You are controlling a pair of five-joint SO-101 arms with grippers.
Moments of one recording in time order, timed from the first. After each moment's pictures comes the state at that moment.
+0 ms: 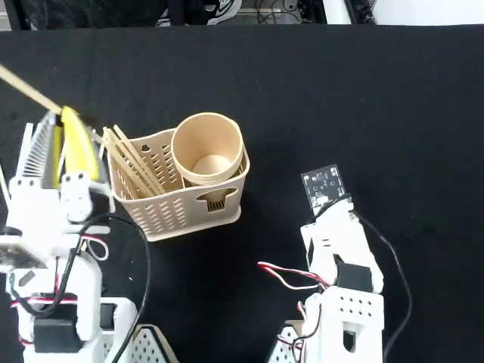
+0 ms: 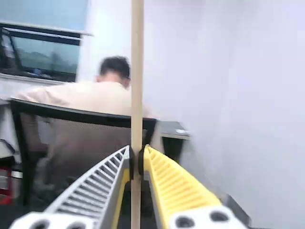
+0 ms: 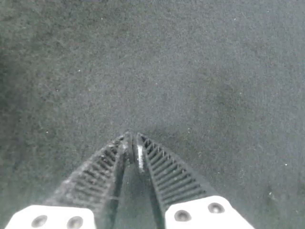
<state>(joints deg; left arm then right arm) -6.9 -94.4 62.1 23.3 6.1 9.5 -76.2 92.2 42.9 27.6</state>
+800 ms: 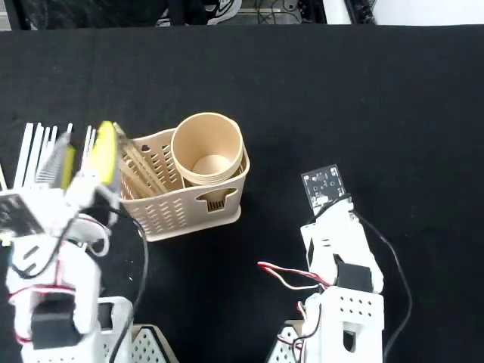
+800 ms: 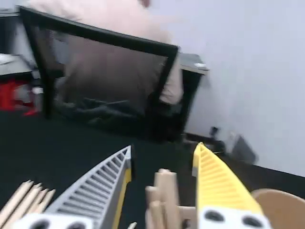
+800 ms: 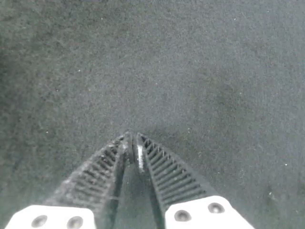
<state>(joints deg) -10.7 -92.0 61.1 41.3 10.9 9.5 -76.2 92.2 42.9 27.6</state>
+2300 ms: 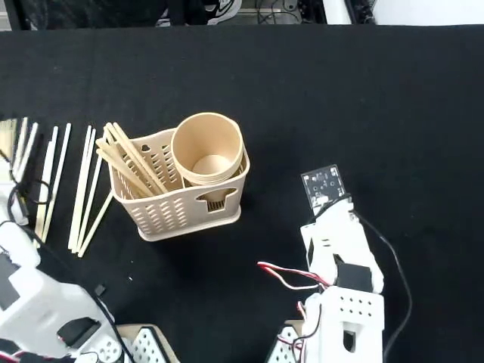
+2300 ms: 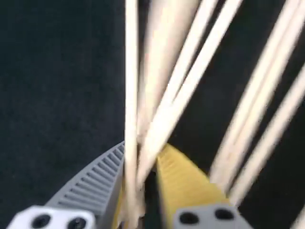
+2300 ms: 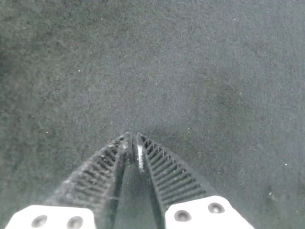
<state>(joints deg) -52.3 8.8 32.3 36.0 -24.2 9.5 -76.2 92.2 42.9 27.6</state>
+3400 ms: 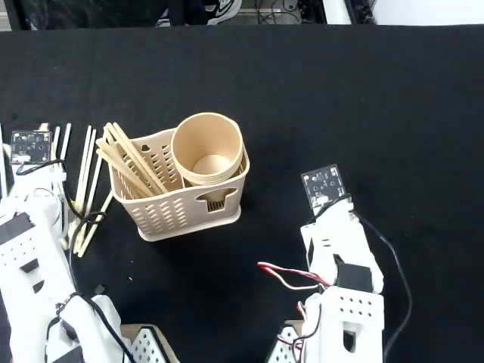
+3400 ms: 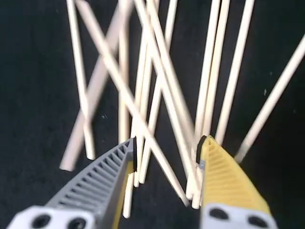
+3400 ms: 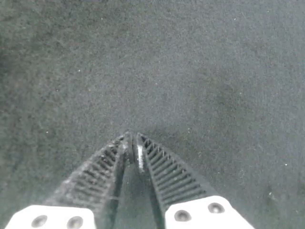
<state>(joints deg) -38.8 -38.8 59.1 44.7 -30.8 9.5 -76.2 92.2 42.9 27.6</state>
